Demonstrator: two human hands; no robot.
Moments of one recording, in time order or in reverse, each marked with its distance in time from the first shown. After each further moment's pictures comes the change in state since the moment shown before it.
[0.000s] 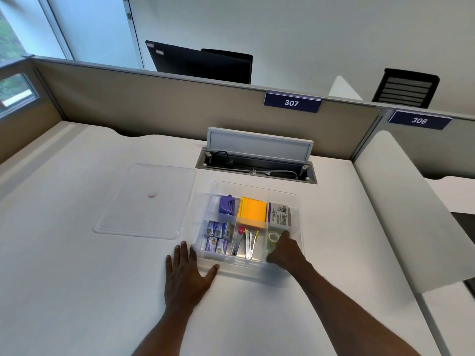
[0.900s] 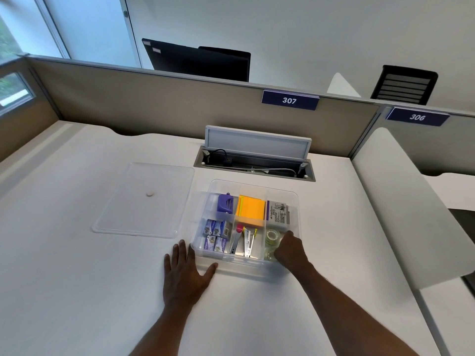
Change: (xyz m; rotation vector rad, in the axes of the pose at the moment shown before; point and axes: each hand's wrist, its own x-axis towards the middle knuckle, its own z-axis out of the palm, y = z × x) left_hand -0.001 0.000 -0.001 0.005 0.003 0.007; right_hand 0.001 0.010 -0.002 0.031 0.111 0.055
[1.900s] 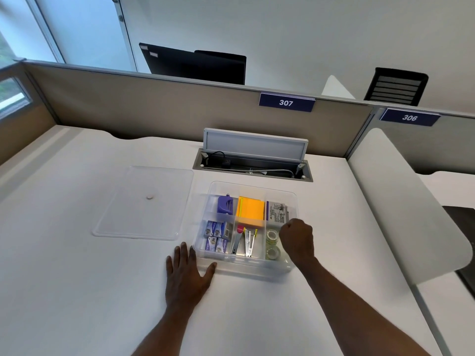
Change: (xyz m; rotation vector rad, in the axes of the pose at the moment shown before) left_hand 0.000 -0.004 0.002 -0.053 -0.022 0.006; right_hand -0.003 -0.015 -0.024 0.181 0.273 0.019
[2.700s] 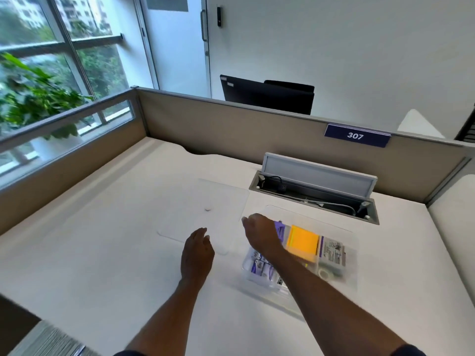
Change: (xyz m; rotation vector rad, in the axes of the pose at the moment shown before) left_hand 0.050 -0.037 -0.103 -0.460 0.401 -0.308; right_hand -0.029 -0.173 0.092 0.076 -0.337 -0.563
